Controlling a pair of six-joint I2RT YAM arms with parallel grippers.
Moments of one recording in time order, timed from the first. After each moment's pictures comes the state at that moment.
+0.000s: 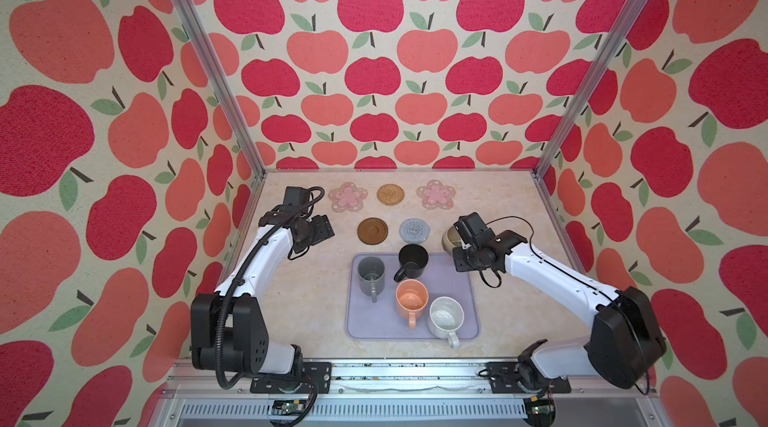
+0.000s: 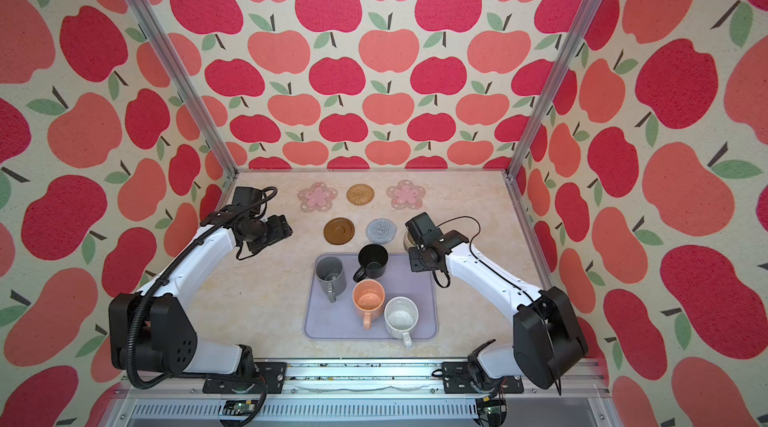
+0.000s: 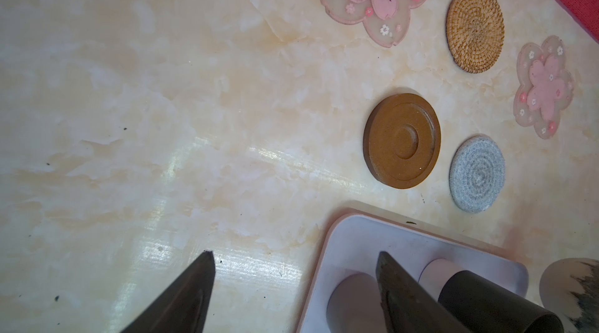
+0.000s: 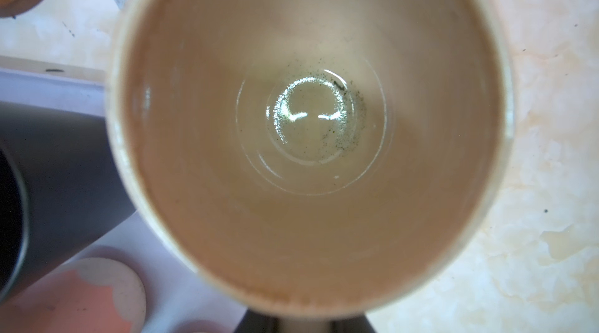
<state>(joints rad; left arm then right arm) -0.09 1.44 1.14 -0.77 0.11 -0.48 0.62 1.39 1.00 -0.75 0.17 0.35</state>
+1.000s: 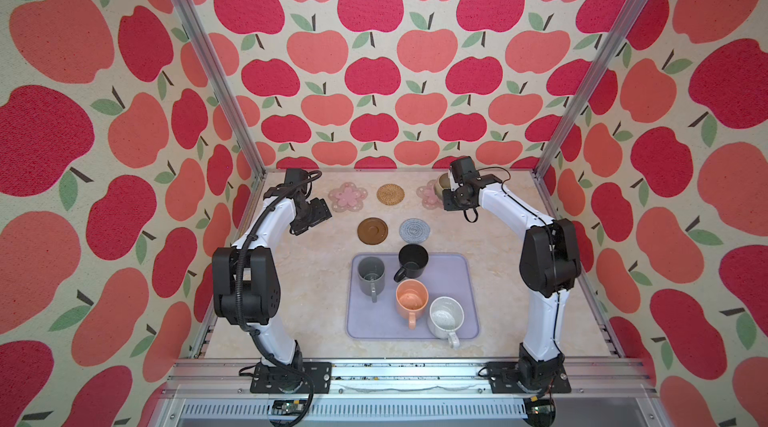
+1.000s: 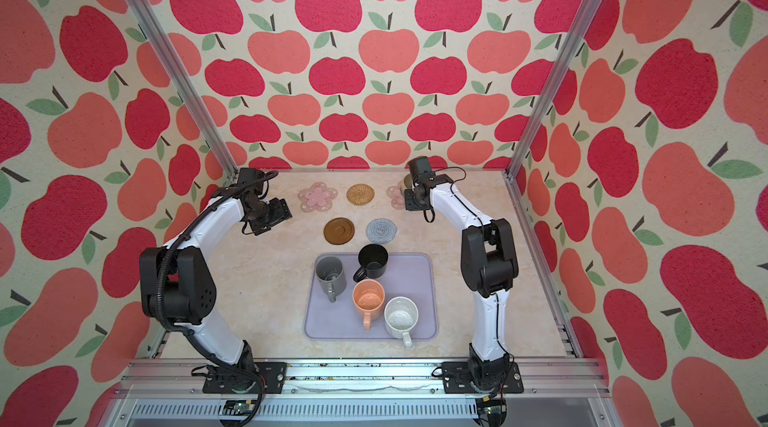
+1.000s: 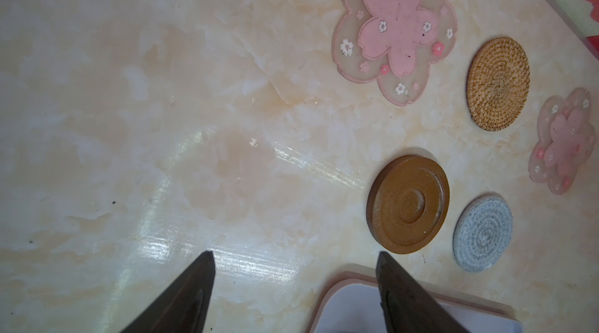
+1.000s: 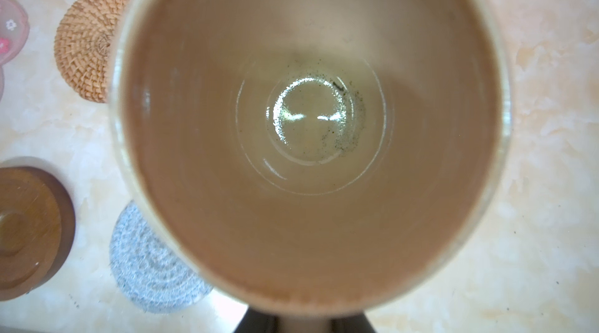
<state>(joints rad) -0.02 1.76 1.43 -0.82 0.13 -0.47 0.41 2.07 1.77 -0.72 0.09 0.19</state>
